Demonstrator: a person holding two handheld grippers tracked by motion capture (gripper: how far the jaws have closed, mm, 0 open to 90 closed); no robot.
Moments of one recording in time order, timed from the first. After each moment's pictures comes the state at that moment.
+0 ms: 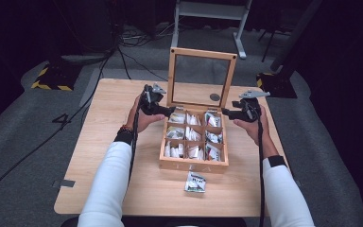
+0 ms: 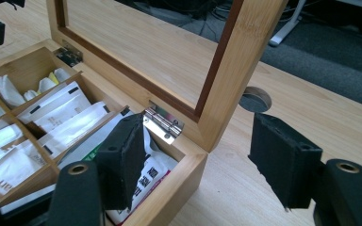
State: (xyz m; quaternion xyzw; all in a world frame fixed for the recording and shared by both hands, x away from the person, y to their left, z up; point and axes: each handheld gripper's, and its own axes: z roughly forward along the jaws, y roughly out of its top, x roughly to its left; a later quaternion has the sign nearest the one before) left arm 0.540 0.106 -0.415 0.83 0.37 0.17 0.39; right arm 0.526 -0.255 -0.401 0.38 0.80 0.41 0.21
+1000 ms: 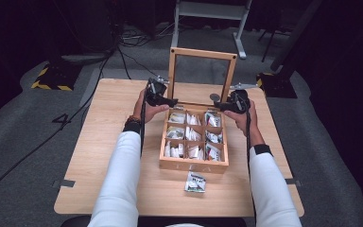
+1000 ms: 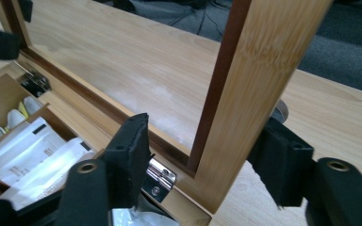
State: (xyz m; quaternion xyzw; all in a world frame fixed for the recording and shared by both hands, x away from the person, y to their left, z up) left arm 0.583 0.098 -0.421 0.81 0.41 0.14 0.40; right arm 0.568 -0.233 -0.415 0.42 0.79 0.41 0.19
